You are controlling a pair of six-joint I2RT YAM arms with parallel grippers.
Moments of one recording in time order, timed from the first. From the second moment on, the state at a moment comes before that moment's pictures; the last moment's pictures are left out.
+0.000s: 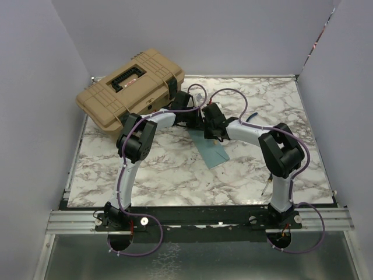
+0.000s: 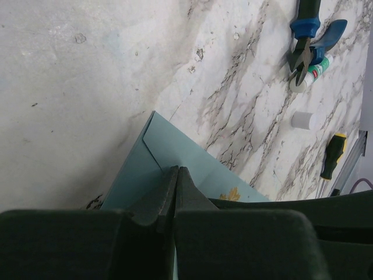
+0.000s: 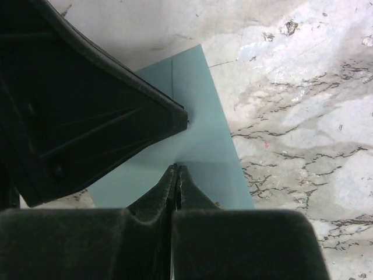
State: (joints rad) left arm -0.47 2.30 1.62 -0.11 0.60 -0.50; right arm 0.61 1.95 1.25 -0.21 0.20 0.47
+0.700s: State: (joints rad) left arm -0.47 2.31 1.62 -0.10 0.60 -0.50; right arm 0.60 1.87 1.14 -0.20 0.08 0.42
